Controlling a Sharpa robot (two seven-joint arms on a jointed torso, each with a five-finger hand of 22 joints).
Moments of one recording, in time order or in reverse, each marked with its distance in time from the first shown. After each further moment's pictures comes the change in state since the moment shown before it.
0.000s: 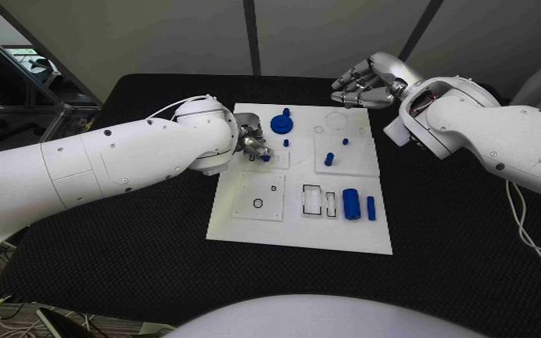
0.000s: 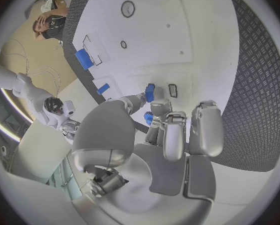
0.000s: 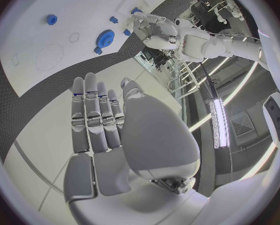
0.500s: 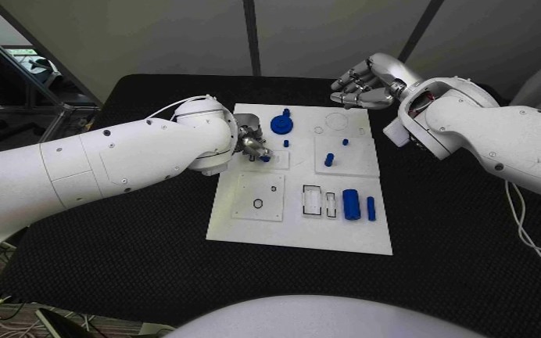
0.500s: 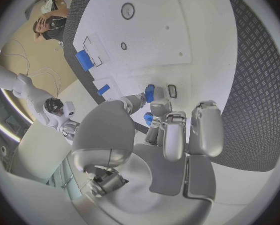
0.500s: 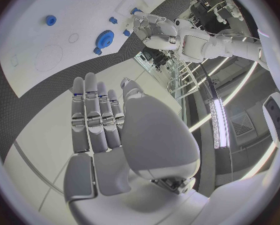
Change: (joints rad) left arm 0.001 -0.001 0.001 0.001 -0.001 0.013 0.000; left_hand -0.008 -0.005 0.005 -0.009 -0.001 0.004 -0.004 0.004 0.001 0.004 -0.004 0.004 0.005 0.000 0.000 0.000 0.000 0.000 0.001 -0.001 0.000 0.000; right arm 0.000 0.002 0.000 -0.001 0.000 0.004 0.000; right_hand 0.000 0.000 0.003 0.003 0.000 0.000 0.000 0.000 0.000 0.000 0.000 0.000 -0.001 0.000 0.000 0.000 -0.001 0.000 0.000 0.000 0.000 -0.001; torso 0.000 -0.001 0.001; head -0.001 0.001
